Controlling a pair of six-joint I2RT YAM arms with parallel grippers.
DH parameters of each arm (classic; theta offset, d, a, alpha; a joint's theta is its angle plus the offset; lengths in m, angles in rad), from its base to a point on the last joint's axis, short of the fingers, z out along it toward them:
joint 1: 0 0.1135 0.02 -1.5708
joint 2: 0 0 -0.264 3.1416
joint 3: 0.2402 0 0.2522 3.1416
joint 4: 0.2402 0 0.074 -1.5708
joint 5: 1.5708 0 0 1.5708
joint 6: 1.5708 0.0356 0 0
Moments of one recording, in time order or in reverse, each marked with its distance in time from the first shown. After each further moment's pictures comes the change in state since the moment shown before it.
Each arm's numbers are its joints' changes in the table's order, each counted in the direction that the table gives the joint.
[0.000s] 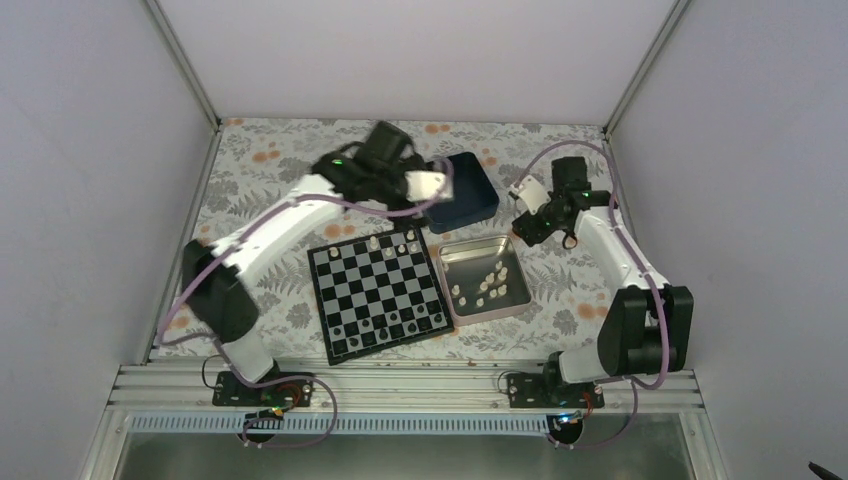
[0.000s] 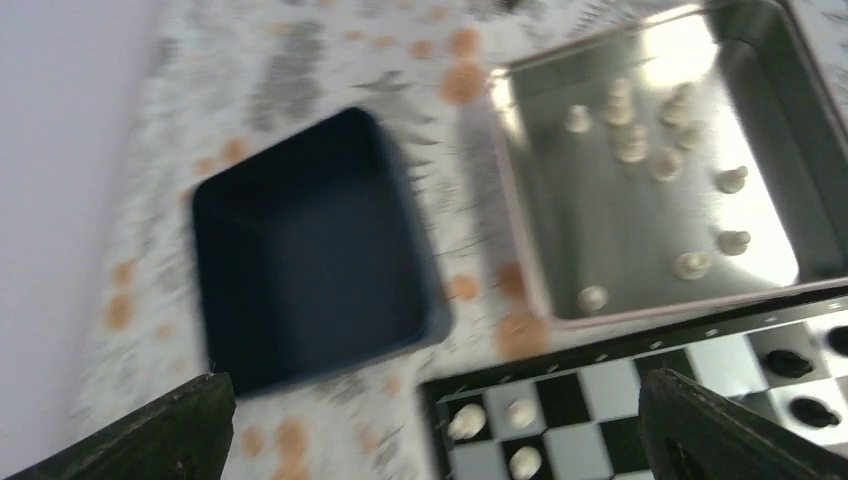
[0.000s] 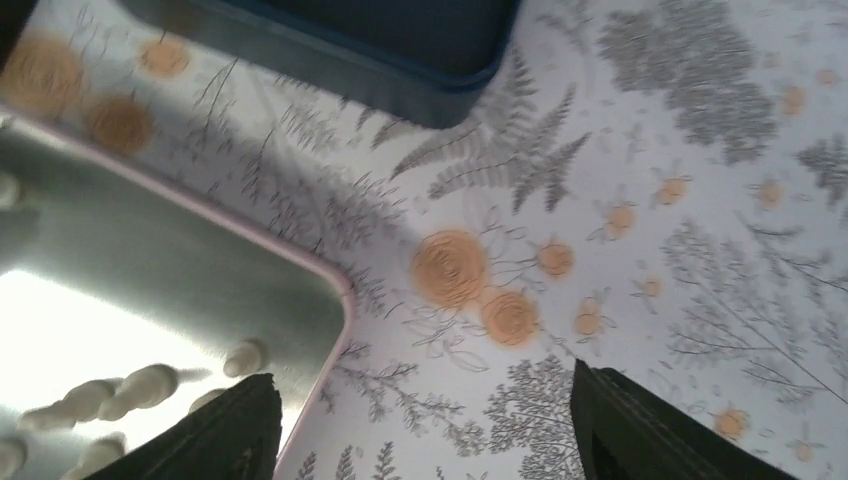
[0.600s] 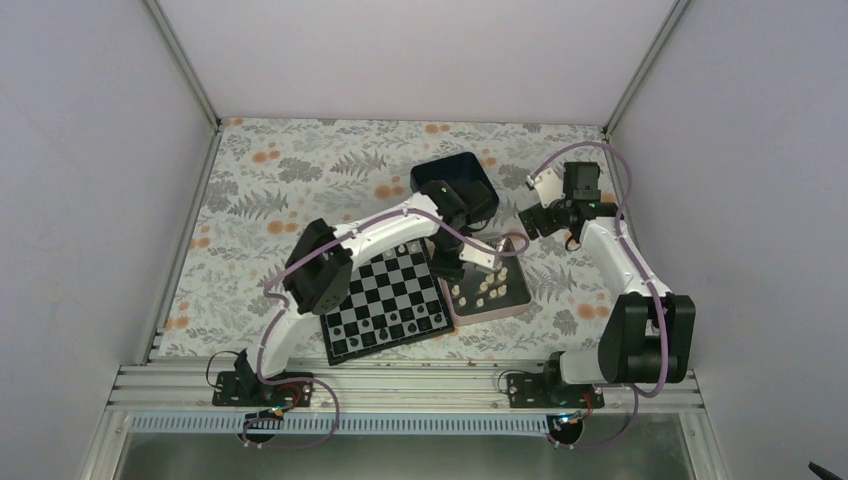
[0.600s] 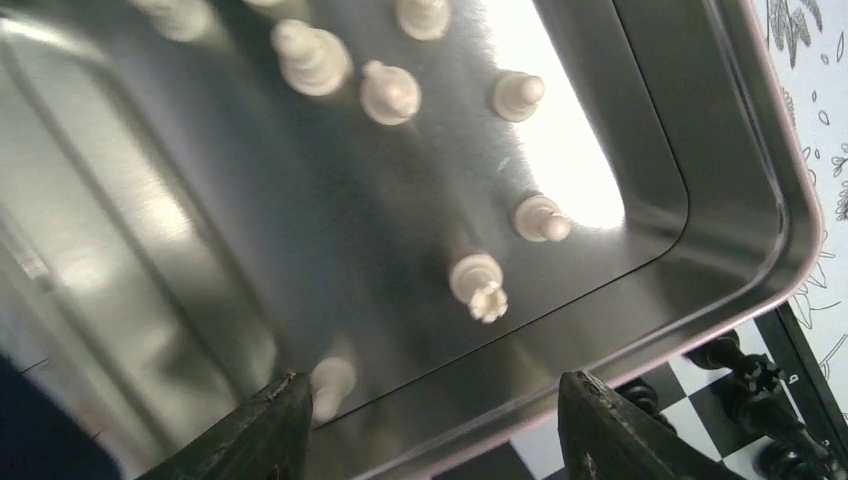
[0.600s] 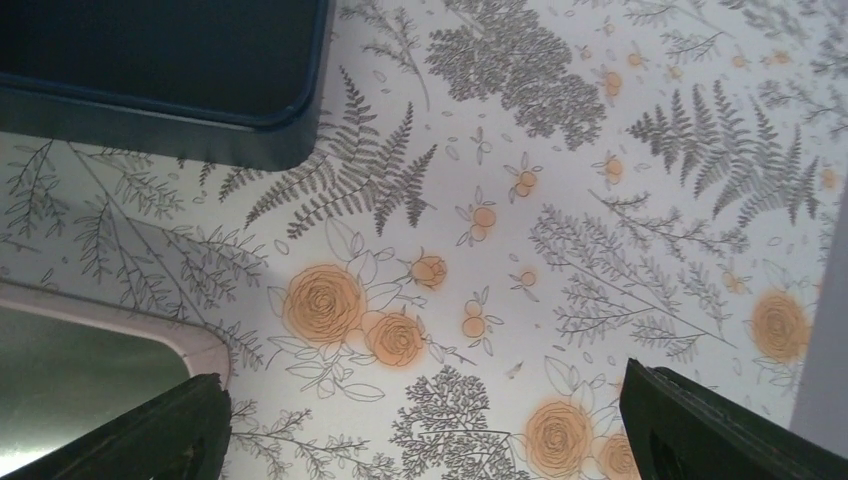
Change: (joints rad) left arm -0.299 0.592 0.416 0.439 -0.087 0.067; right arm -0.084 -0.051 -0.090 -0.236 0.089 0.138
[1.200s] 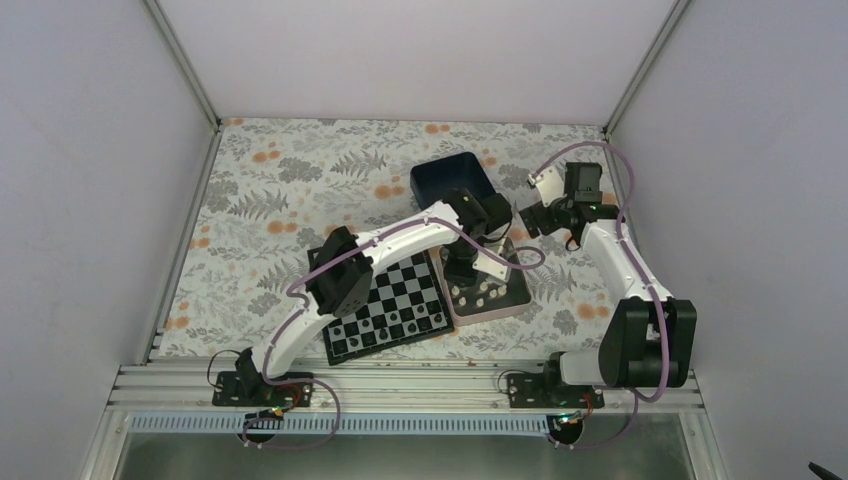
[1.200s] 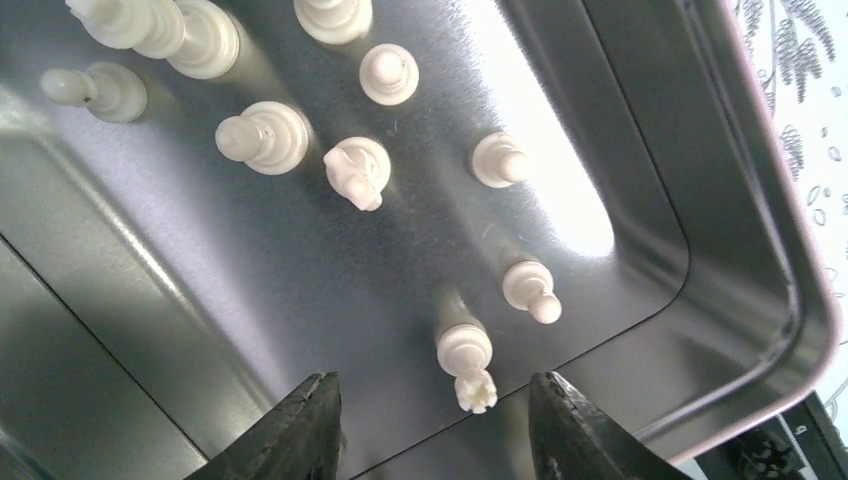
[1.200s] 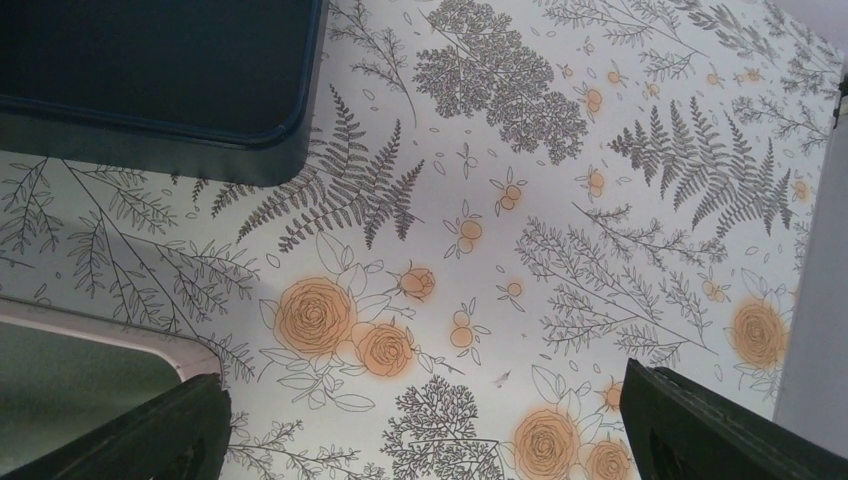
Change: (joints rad) left arm -0.067 0.157 0.193 0.122 -0.032 -0.001; right arm 0.000 -0.026 -0.011 -0.038 0.013 0.004
